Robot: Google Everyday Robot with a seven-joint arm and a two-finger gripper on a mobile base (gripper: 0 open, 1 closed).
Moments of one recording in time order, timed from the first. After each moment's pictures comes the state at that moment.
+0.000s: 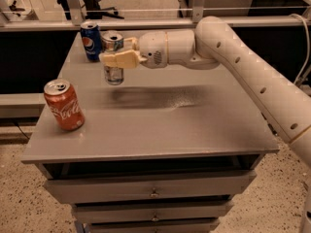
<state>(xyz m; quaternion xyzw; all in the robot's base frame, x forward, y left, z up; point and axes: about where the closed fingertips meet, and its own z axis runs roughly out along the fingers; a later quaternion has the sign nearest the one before) 0.618 0.095 0.944 -0.50 0.54 0.48 0.47</state>
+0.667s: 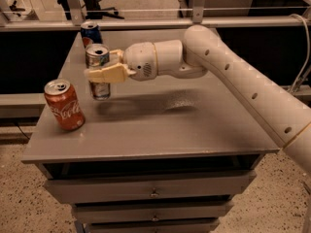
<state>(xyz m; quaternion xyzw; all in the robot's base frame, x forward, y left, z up) 0.567 0.128 0.934 -0.53 0.50 0.53 0.44</state>
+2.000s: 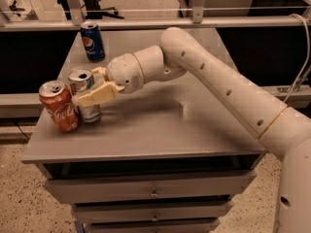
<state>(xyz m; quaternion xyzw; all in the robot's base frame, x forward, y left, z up) 0.514 0.159 0.903 -0.62 0.43 0.56 0.35</state>
